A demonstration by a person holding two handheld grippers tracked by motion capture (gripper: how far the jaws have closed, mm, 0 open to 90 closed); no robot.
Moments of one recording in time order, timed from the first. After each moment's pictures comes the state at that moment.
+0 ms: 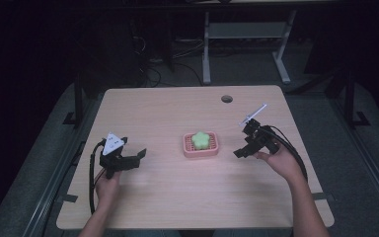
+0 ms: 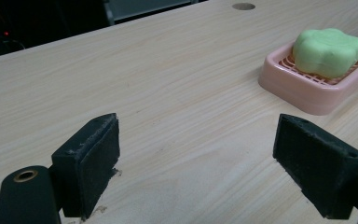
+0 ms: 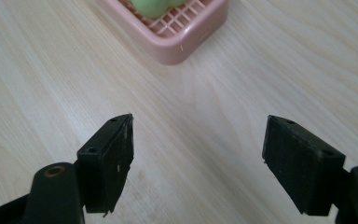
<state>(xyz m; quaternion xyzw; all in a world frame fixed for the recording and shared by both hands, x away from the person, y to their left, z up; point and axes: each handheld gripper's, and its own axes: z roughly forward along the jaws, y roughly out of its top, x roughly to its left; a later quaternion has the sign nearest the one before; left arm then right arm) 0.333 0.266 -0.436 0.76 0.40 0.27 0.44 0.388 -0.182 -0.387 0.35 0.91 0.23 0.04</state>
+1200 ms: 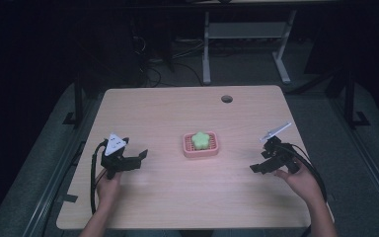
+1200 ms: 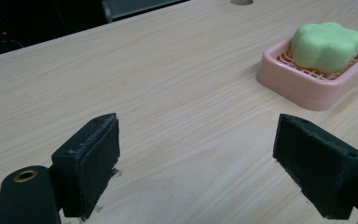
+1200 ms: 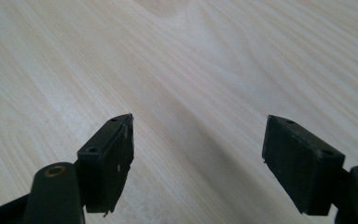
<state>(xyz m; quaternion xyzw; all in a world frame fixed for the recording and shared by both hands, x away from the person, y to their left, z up) 0.333 0.262 -0.437 0.76 0.39 0.27 0.44 0.343 -0.232 -0.411 0.39 0.89 0.25 0.04</state>
